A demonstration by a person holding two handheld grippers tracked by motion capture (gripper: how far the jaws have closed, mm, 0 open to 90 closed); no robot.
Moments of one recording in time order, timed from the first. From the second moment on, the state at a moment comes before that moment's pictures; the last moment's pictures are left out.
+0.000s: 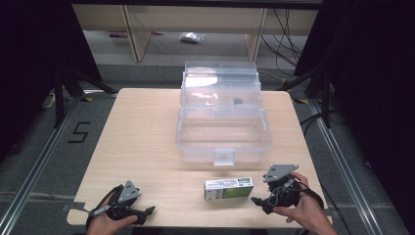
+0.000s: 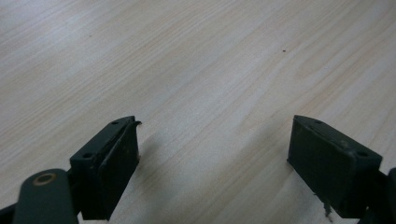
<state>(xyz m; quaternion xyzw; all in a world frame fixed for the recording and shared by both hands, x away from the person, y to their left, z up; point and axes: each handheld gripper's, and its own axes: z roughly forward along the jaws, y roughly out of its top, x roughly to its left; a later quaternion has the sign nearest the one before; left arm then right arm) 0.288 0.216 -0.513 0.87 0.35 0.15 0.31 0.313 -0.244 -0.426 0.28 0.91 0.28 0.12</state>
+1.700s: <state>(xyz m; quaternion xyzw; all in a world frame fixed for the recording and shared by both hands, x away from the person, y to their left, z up) 0.288 0.217 -0.513 0.87 0.35 0.15 0.31 0.360 -0.131 -0.432 0.12 0.99 0.12 0.05</state>
